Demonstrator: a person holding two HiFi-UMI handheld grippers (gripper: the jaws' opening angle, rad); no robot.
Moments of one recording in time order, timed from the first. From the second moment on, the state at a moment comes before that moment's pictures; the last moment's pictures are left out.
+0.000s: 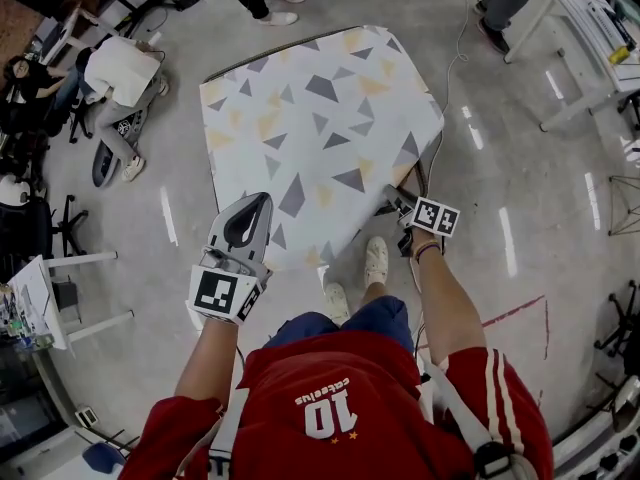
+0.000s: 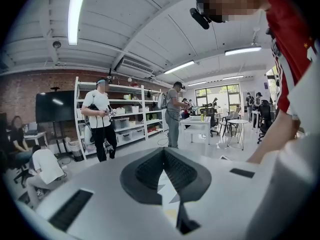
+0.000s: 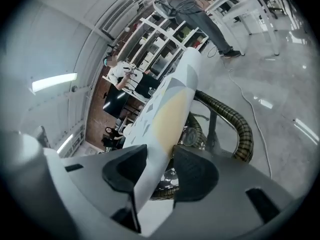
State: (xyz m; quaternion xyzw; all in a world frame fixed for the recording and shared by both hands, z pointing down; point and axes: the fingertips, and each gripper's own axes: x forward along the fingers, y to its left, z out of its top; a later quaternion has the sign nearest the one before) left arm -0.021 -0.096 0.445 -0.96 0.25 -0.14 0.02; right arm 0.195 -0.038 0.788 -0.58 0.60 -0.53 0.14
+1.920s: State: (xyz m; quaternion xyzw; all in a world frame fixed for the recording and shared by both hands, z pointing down) left arm -0.008 -0.114 0.447 -0.96 0.25 -0.11 -0.01; right arm 0.226 -0.044 0.687 -0.68 0.66 -0.32 -0.03
